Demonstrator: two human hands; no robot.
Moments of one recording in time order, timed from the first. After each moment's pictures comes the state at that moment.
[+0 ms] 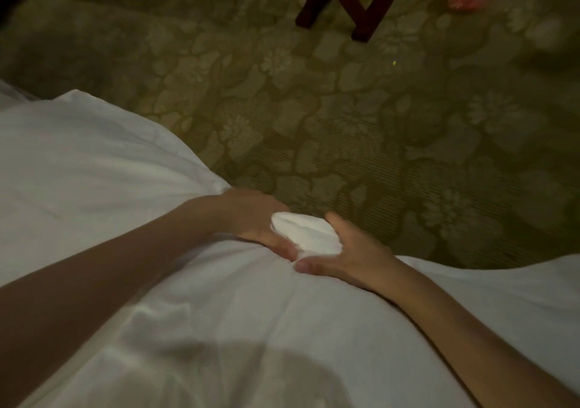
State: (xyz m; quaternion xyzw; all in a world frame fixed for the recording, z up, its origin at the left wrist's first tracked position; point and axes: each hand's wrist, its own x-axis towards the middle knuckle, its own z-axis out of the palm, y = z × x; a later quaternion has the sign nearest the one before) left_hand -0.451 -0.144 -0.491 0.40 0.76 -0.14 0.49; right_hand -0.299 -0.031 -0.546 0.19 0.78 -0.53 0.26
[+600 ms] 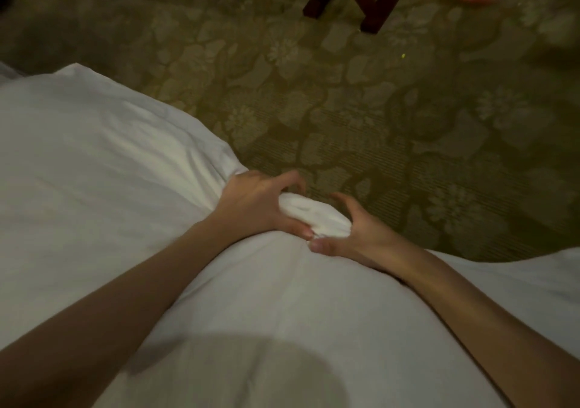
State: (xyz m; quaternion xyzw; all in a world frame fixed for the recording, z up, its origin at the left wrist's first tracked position) left_hand -0.434 -0.176 -0.512 0.43 0.88 0.00 0.19; right_hand -0.303 -0.031 -0.565 0.23 0.73 -0.59 0.25
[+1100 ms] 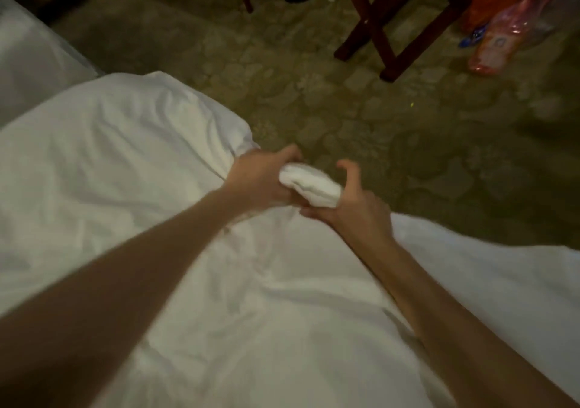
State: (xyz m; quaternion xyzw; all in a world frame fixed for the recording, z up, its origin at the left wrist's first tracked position) left_hand -0.397 -0.178 -0.444 0.36 0.93 0.05 0.09; right_hand -0.284 -0.034 -0.467 0.20 0.87 -0.44 0.08
